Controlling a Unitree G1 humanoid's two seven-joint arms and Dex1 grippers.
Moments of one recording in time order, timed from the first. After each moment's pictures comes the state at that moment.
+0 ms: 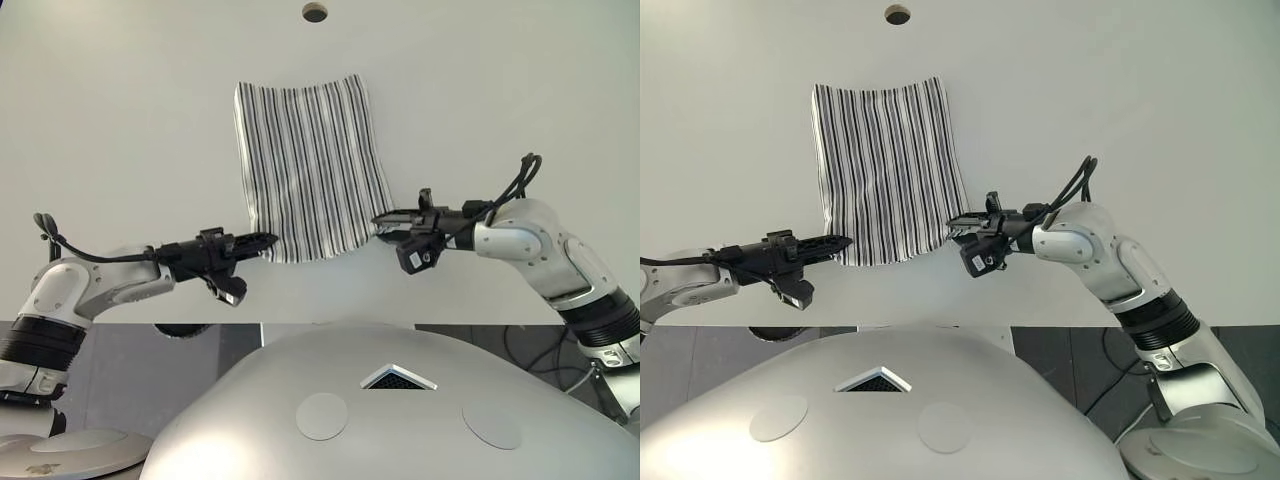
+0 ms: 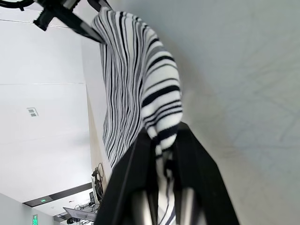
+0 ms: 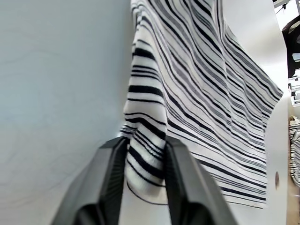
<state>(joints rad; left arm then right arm) 0.24 0.98 -0.24 -0.02 0.91 -0.98 -0.09 0.04 -0.78 0.49 -0.26 -0.42 -0.34 0.89</state>
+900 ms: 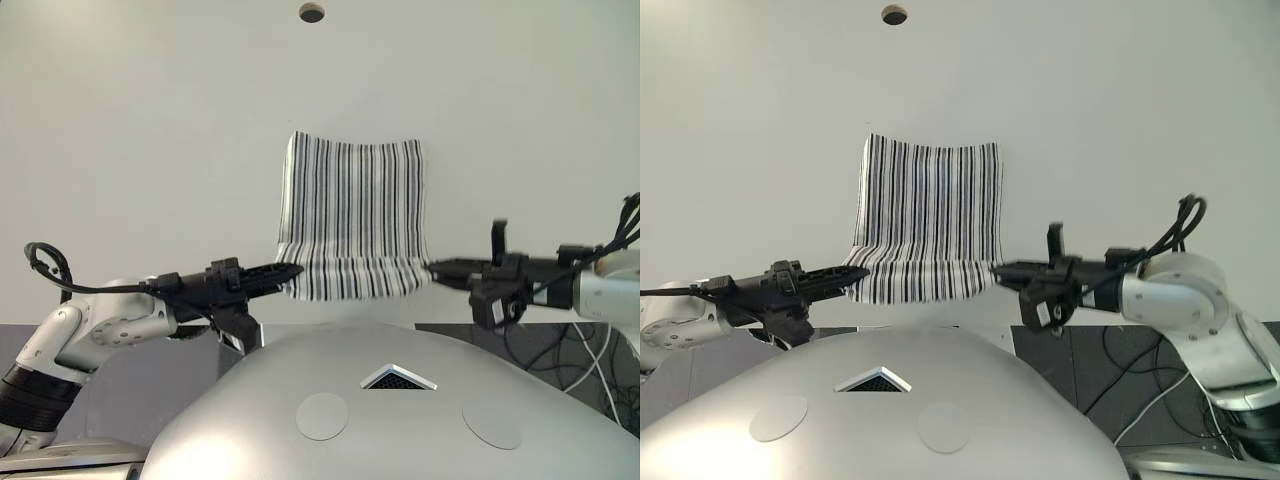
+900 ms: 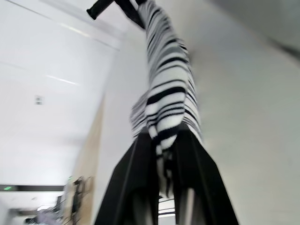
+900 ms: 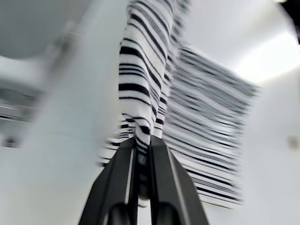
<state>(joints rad) 0.47 0.97 -0.17 -0.35 0.41 -0.87 -0.34 0.37 -1.02 0.06 -0.61 -0.01 -0.19 0.95</state>
